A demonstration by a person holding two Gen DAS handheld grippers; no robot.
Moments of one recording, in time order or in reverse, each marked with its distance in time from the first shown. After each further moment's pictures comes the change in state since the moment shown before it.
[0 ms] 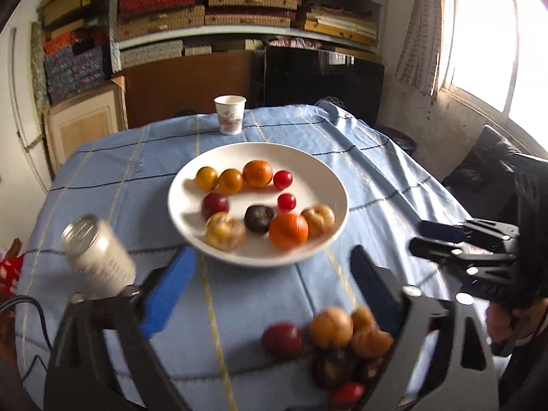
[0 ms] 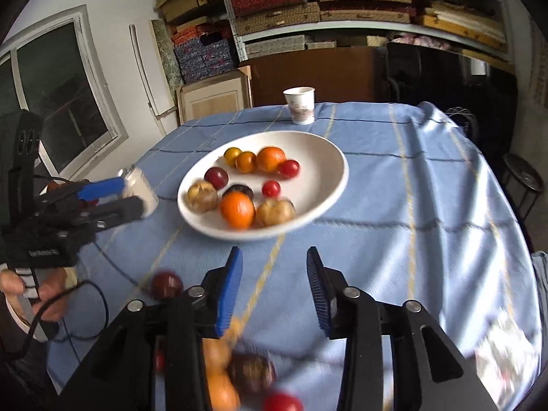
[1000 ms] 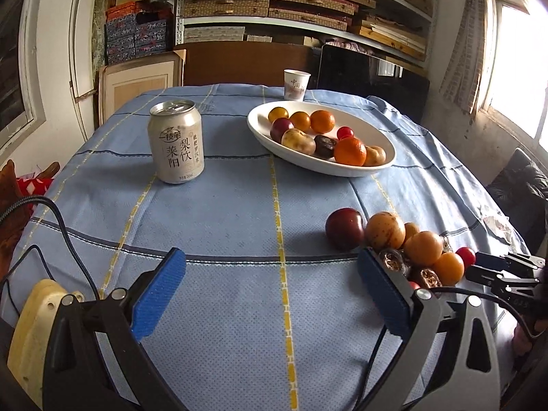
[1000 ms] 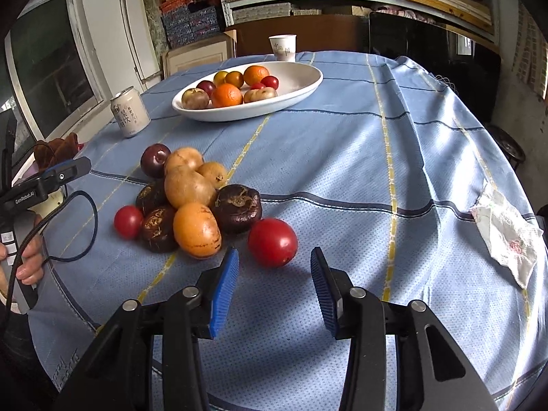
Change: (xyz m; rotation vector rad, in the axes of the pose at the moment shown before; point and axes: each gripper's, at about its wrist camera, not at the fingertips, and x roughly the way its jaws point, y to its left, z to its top) left arm -0.037 0.040 -0.106 -0.175 0.011 0.131; right arm -0.010 0.006 -0.095 0.000 0.134 -0.069
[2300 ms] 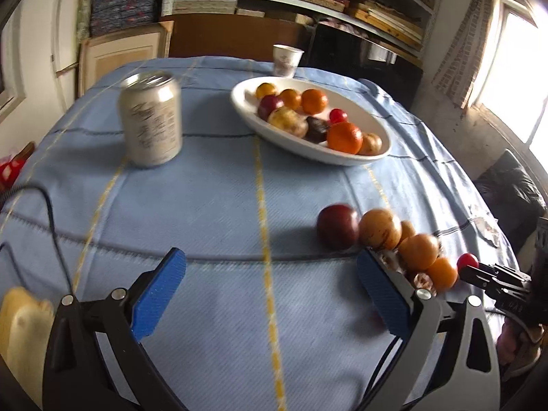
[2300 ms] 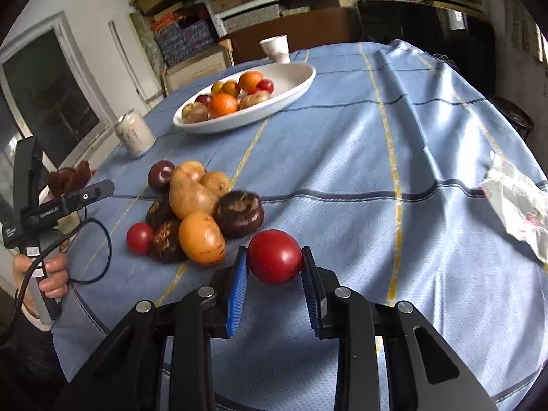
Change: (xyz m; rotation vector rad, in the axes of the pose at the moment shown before) left arm 0.034 0.002 0.016 -0.031 0.114 -0.113; right arm -0.006 -0.017 -0.006 0.124 -0.048 0.106
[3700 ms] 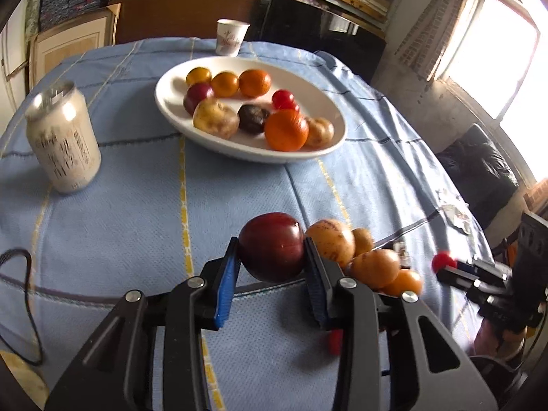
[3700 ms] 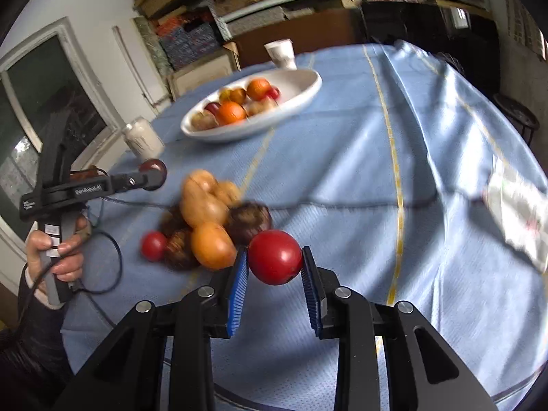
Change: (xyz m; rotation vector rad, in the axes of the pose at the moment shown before) left arm 0.032 -0.032 0.036 0.076 0.132 -0.165; right arm -0.016 0.006 0.026 -0.009 -0.007 0.056
